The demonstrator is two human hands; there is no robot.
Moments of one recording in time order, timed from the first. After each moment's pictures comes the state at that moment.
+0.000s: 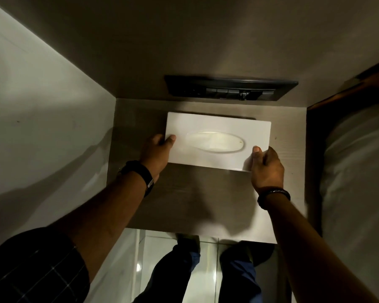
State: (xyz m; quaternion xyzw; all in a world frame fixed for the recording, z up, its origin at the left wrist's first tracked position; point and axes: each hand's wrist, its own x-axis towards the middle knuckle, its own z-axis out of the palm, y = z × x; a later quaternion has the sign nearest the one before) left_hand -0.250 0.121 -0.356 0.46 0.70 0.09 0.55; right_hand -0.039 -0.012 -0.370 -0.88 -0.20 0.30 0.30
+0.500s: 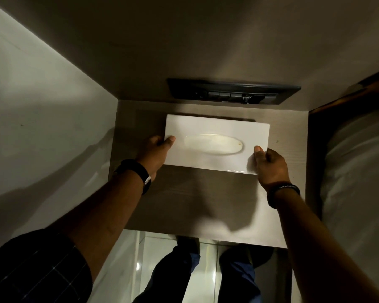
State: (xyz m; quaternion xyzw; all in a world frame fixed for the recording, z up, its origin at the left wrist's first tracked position) left_hand -0.258 0.132 -0.350 0.42 0.70 0.07 0.58; right_hand -0.023 -0.001 -0.364 -0.86 -0.21 0.38 0.29
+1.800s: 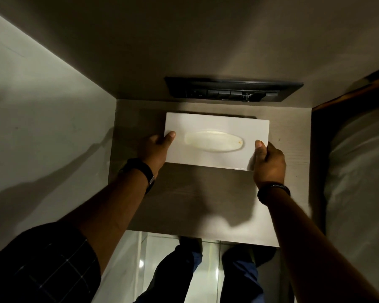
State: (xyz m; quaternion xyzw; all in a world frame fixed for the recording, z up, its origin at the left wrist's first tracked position) left_hand -0.254 0.134 -0.365 0.45 0.72 0.08 0.52; right_hand -0.032 0.005 -0.382 -0.88 -0.23 0.30 0.28
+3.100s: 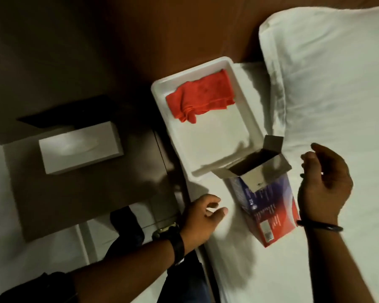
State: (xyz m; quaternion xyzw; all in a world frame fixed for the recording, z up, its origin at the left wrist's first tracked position) left_hand -0.006 -0.276 -0.149 0.59 0.41 -0.12 0.69; right_hand 0.181 -0.381 -0.075 -0.87 -0.07 0.00 0.49
